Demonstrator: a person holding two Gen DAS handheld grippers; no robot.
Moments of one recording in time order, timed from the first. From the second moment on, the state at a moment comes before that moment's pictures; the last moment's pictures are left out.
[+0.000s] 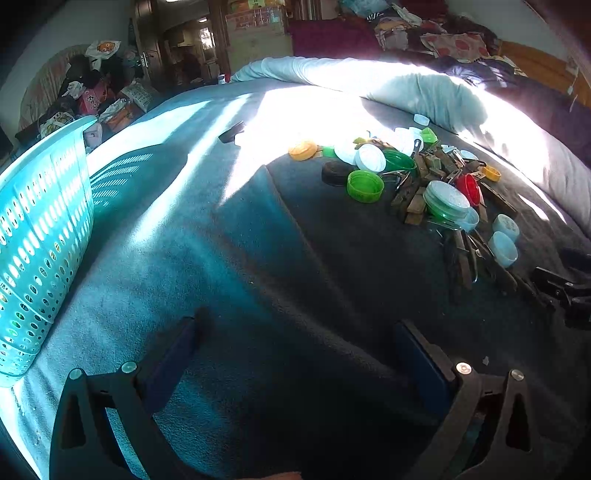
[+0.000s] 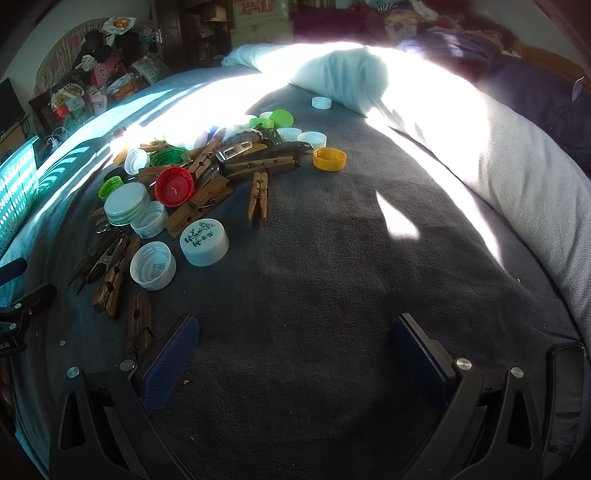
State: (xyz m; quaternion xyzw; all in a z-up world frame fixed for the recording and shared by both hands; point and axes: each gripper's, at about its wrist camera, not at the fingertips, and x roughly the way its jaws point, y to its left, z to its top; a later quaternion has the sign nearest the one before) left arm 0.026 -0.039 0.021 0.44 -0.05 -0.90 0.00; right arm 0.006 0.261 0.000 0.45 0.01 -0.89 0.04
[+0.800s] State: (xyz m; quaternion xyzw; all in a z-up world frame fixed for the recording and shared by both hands) left arm 0.030 -0.035 0.020 0.44 -0.05 -0.90 0.00; right arm 0.007 0.261 0.001 0.45 0.01 -0.89 0.04
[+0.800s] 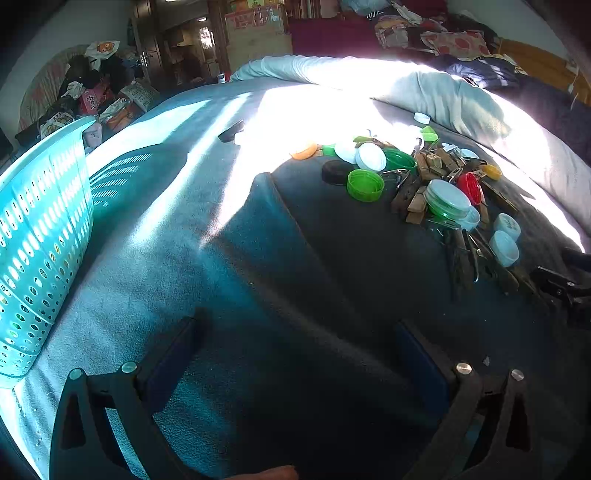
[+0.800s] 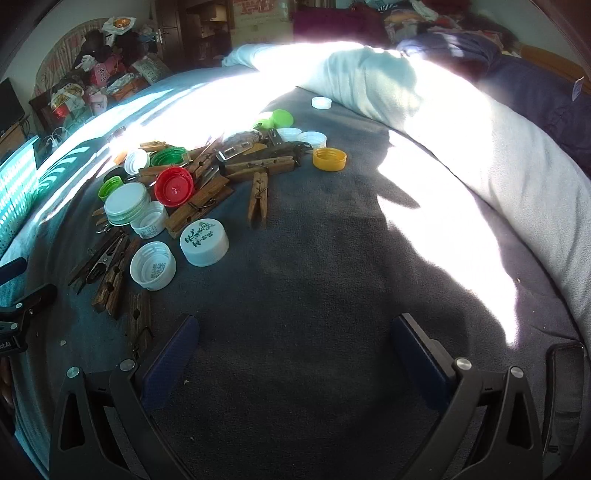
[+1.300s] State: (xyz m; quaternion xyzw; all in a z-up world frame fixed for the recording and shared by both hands) left arm 0.030 -0.035 0.020 0.44 -0.05 -0.90 0.00; right arm 0.008 0.261 0.001 0.45 0.01 -0.89 0.04
